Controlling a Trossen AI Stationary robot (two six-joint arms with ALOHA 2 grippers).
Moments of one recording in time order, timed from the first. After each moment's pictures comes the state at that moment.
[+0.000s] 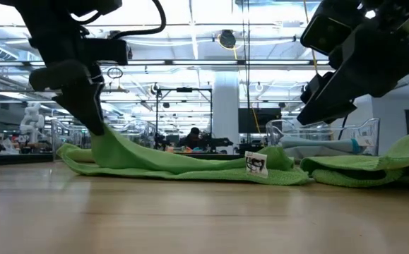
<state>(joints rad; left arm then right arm) -0.30 1.49 0.86 -0.67 -0.41 -0.48 0.42 1.48 0.52 0.35 0.08 0.47</state>
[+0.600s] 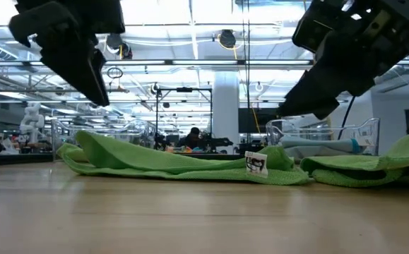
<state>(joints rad) -0.36 1.40 0.89 -0.62 -0.34 -0.46 0.41 1.49 0.52 0.42 0.24 0.49</state>
